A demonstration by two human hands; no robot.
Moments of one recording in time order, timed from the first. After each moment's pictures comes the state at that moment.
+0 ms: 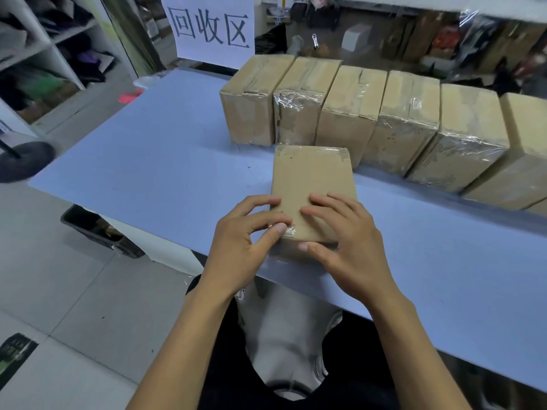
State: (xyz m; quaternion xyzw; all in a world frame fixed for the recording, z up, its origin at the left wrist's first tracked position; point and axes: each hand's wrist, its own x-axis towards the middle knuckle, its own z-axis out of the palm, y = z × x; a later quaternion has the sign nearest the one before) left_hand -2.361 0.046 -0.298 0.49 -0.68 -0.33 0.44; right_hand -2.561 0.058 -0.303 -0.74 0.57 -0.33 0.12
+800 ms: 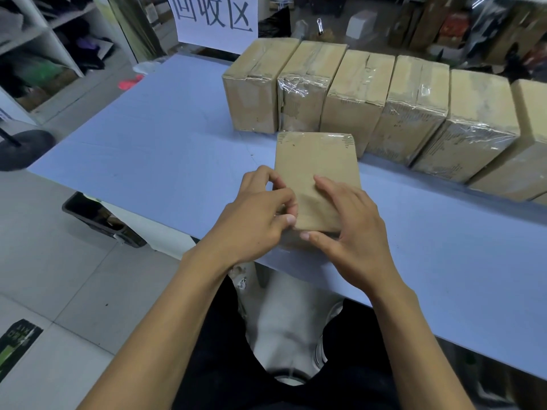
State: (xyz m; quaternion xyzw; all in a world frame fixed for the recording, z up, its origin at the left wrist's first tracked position) left_hand -2.365 0.030 -0.266 0.50 -0.79 -0.28 0.19; right_hand -2.559 0.060 -0.305 -0.74 0.57 -0.34 0.13
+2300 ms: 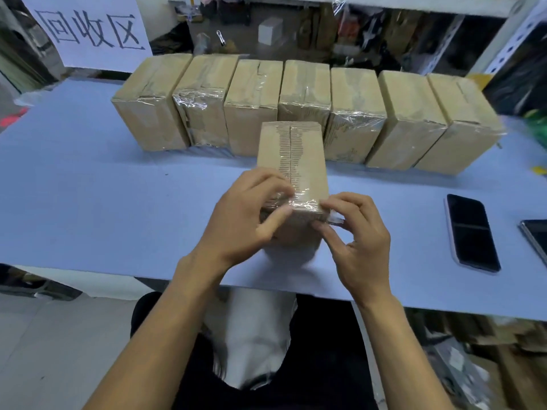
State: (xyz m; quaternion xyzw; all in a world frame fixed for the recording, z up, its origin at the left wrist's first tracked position) left_hand -2.466 0.024 -0.268 0.31 -0.86 -0.21 0.34; right_hand -2.645 0.123 -0.309 -0.59 0.62 -0.53 0.01
